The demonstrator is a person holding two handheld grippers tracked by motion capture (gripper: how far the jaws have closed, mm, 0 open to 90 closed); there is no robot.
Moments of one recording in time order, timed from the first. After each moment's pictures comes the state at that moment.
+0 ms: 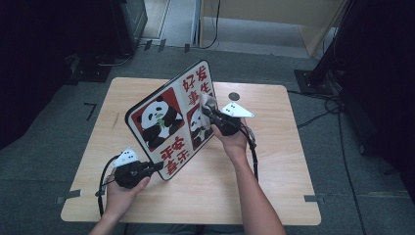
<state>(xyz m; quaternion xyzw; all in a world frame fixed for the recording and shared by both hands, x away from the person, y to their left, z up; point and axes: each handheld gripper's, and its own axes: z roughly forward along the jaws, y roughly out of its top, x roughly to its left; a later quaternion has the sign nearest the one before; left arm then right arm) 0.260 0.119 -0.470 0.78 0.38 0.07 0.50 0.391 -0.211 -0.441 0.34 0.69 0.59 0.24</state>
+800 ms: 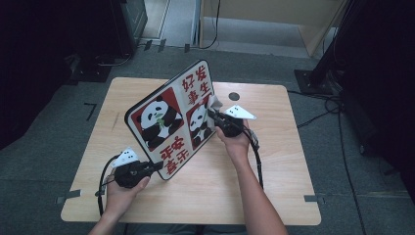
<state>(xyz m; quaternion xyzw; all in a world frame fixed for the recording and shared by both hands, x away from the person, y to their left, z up) 0.260 0.120 -0.470 0.78 0.38 0.08 0.50 0.393 -0.220 -0.468 0.38 0.69 0.57 0.22</state>
